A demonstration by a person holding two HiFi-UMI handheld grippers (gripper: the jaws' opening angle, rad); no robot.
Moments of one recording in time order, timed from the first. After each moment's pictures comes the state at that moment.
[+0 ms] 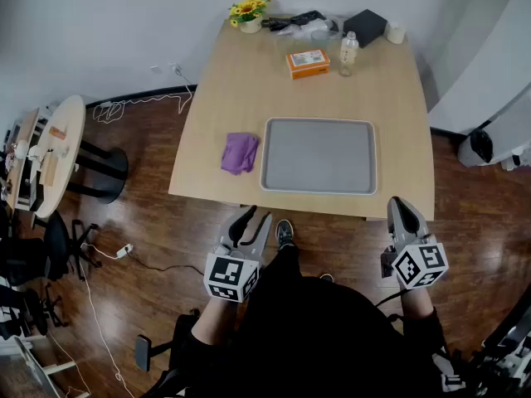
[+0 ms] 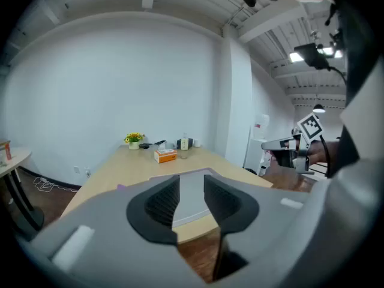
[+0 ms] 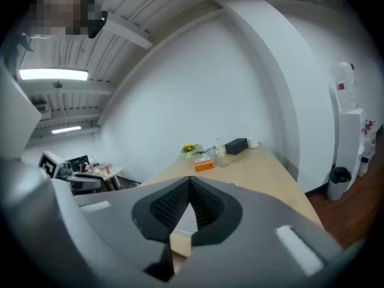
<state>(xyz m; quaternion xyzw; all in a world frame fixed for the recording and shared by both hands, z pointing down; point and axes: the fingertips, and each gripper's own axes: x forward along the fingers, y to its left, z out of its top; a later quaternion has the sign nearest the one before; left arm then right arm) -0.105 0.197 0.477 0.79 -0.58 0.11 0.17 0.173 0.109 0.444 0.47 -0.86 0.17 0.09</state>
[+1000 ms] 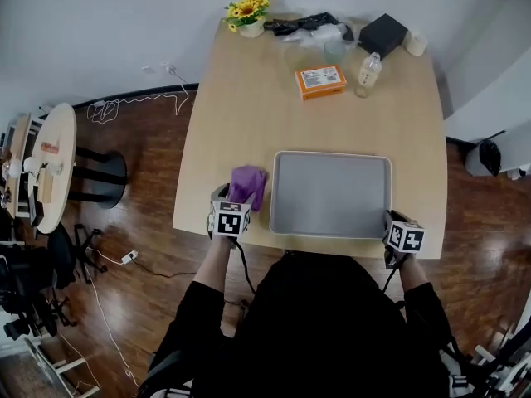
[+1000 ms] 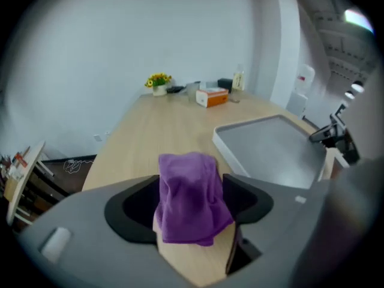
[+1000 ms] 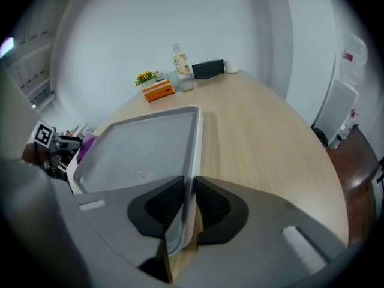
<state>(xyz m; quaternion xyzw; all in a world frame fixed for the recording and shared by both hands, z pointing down) -0.309 0.014 0.675 0.65 -0.61 0.33 0.30 0.159 -0.042 0.709 0.46 -0.73 0.36 0.35</state>
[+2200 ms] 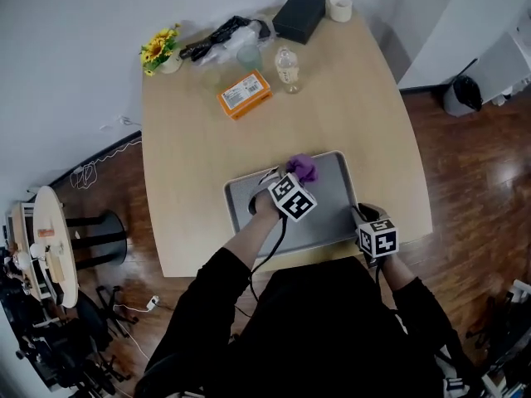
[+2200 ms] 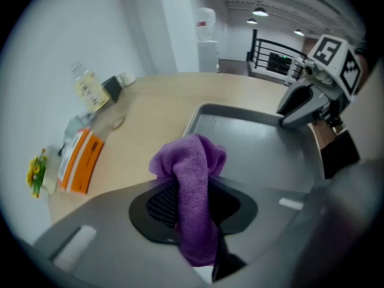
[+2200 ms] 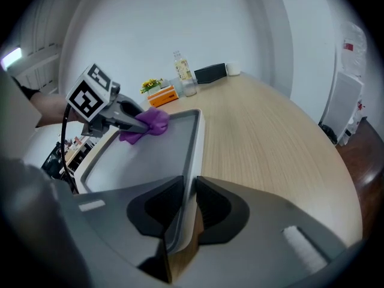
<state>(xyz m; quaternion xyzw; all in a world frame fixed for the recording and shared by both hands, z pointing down) -0.004 -0.142 0.697 0.79 -0.26 0.55 0.09 0.146 -0.040 0.703 0.44 -0.76 0.36 0.30</state>
